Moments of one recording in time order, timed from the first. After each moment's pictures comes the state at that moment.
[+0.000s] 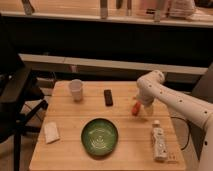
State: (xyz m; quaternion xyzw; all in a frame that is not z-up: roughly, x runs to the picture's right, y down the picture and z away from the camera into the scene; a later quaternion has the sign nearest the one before) arm 0.240 0.121 0.877 -0.28 -0.06 -0.27 0.92
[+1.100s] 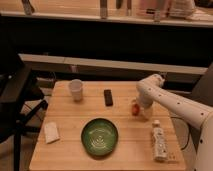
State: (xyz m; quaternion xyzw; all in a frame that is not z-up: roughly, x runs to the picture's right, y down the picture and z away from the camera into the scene) arm 0.243 0.135 0.897 -0.28 -0.07 -0.28 0.92
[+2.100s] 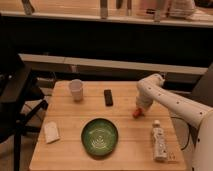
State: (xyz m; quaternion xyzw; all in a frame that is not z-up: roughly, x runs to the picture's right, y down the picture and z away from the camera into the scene) arm 0.244 0.137 0.901 -0.29 -0.07 -0.29 0.91
